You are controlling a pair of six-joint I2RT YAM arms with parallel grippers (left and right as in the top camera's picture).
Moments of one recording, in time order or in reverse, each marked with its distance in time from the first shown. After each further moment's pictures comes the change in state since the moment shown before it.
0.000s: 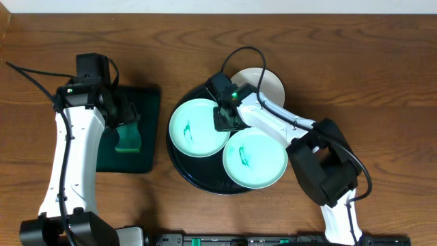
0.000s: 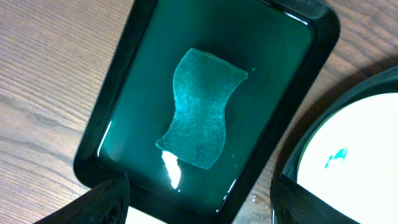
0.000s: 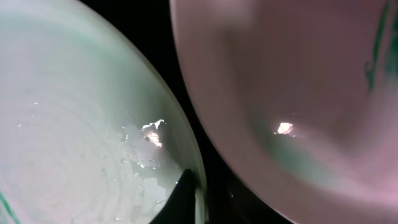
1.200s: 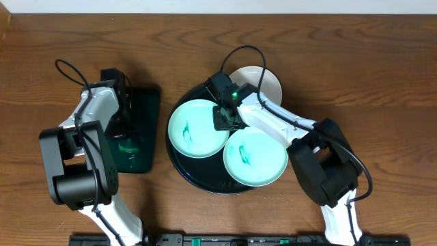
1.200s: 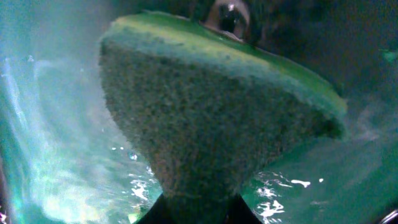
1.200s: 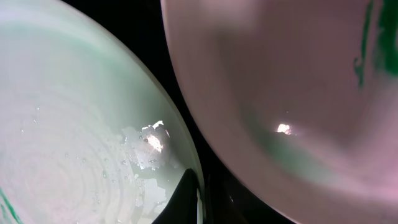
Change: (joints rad) left arm 0.039 0.437 -0.074 0.194 0.019 0.131; right arm 0.000 -0.001 -0.001 0.018 -0.001 -0.014
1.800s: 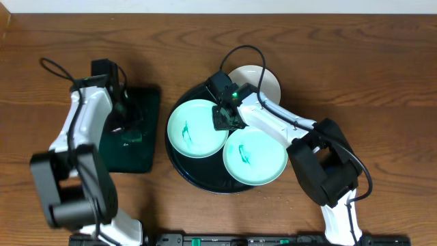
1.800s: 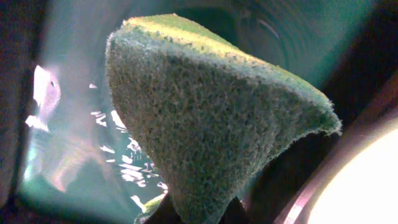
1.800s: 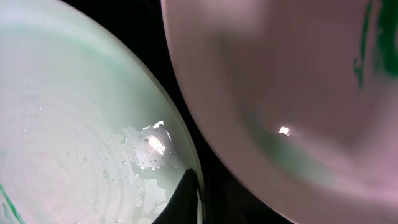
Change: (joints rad) left arm 0.000 -0.172 0.043 -0.077 0.108 -0.105; right arm 0.000 0.000 -0.002 0.013 -0.010 -0.019
